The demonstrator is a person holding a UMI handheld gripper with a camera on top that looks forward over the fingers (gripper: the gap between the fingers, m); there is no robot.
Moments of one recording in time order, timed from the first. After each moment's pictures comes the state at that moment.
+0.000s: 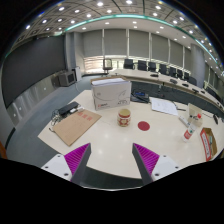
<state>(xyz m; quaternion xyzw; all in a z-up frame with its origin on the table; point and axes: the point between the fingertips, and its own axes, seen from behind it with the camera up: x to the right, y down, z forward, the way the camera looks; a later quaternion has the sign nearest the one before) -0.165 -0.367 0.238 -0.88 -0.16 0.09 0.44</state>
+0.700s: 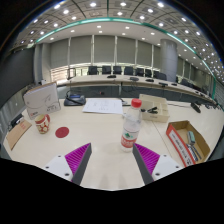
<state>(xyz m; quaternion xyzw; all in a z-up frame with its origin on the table) 0.228 -0.166 0.138 -0.87 -0.03 0.00 0.49</state>
